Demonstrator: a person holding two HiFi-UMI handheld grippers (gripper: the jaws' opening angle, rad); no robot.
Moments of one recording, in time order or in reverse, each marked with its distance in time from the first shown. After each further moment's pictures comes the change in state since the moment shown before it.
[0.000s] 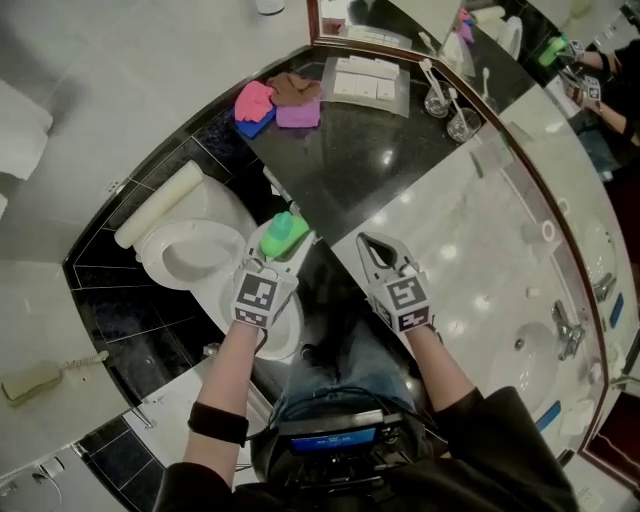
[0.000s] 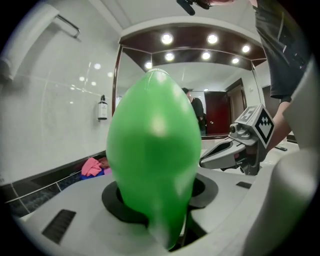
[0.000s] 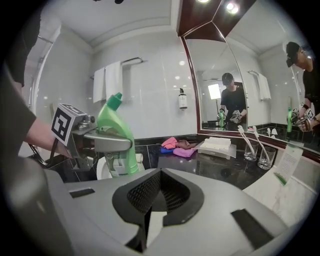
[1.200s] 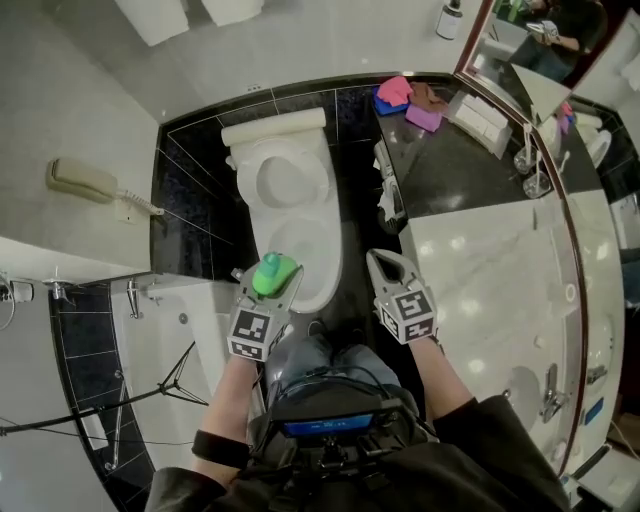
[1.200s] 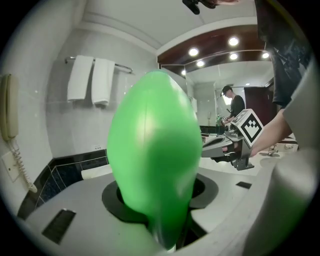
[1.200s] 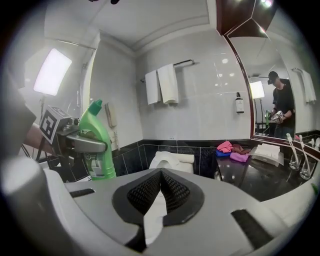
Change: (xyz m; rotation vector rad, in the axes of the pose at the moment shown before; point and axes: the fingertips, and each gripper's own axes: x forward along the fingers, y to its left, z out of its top) left arm -0.338 -0.085 -0.051 -0.215 0.099 0.522; right arm -0.081 0.235 -0.005 -0.160 0.024 0.417
